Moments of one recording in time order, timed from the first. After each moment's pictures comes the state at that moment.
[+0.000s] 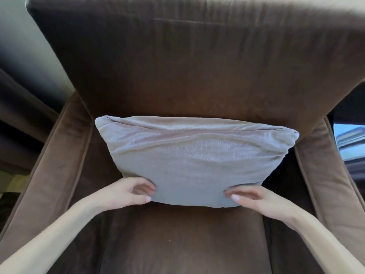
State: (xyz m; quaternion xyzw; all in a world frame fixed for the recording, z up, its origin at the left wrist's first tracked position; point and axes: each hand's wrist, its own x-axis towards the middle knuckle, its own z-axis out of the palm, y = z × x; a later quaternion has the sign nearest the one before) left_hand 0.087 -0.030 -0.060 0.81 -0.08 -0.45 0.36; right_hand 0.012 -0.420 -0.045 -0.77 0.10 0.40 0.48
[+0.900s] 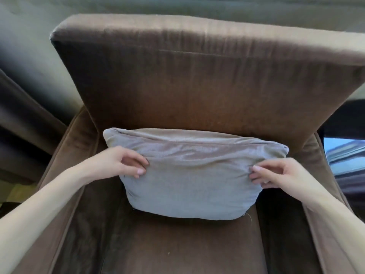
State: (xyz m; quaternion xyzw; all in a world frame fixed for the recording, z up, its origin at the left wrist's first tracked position) left_hand 0.152 -0.028 0.033 0.85 -0.12 -0.36 0.37; right_hand 0.052 -0.440 0.041 -0.83 0.12 0.18 0.51
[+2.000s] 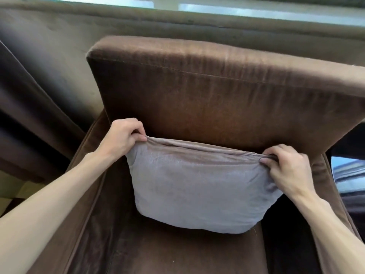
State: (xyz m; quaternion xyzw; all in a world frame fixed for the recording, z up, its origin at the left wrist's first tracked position) left_hand 0.212 -0.009 0.039 0.94 -0.18 0.05 0.28; right_hand 0.103 -0.429 0.032 -0.98 0.05 -0.12 0.16
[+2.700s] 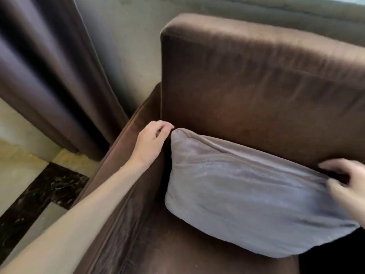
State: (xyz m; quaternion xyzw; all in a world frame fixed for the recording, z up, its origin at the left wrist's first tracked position) left_hand 0.175 0.038 -0.019 0.87 0.06 0.09 0.49; right_hand 0.119 -0.401 0.038 -0.99 0.06 -0.04 0.15
